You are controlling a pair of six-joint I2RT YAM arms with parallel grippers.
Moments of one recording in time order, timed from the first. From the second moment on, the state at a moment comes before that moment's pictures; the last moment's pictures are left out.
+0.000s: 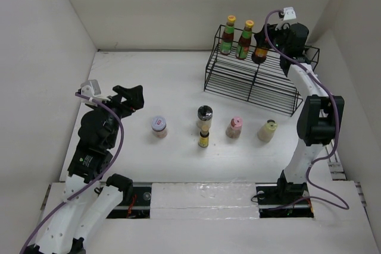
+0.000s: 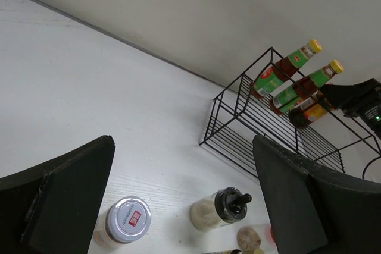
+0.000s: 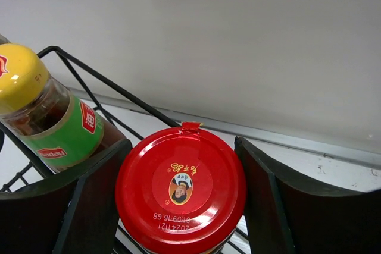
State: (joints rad) left arm -0.37 0.56 0.82 -0.28 -0.30 -0.59; right arm -0.02 1.90 1.62 0.21 -0.34 0.05
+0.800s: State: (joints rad) left arm -0.37 0.51 0.82 -0.27 -0.24 -0.59; right arm 0.25 1.25 1.11 0.36 -0.24 0.06
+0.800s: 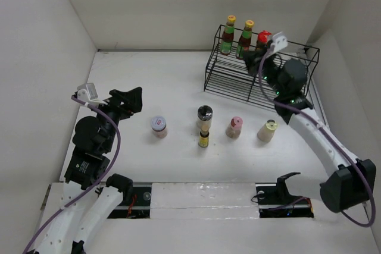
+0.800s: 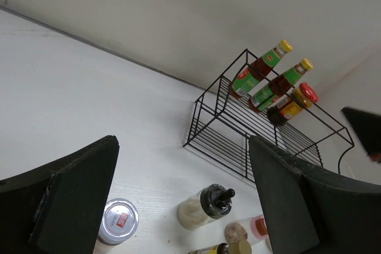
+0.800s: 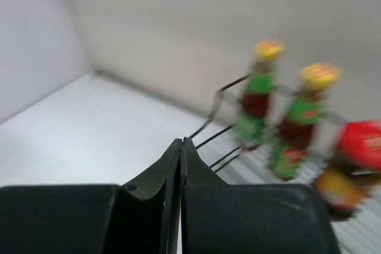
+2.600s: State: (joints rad) left arm -0.37 0.54 0.82 -0.25 -0.17 -0.57; right arm 0.71 1.13 1.08 -0.02 -0.19 -0.03
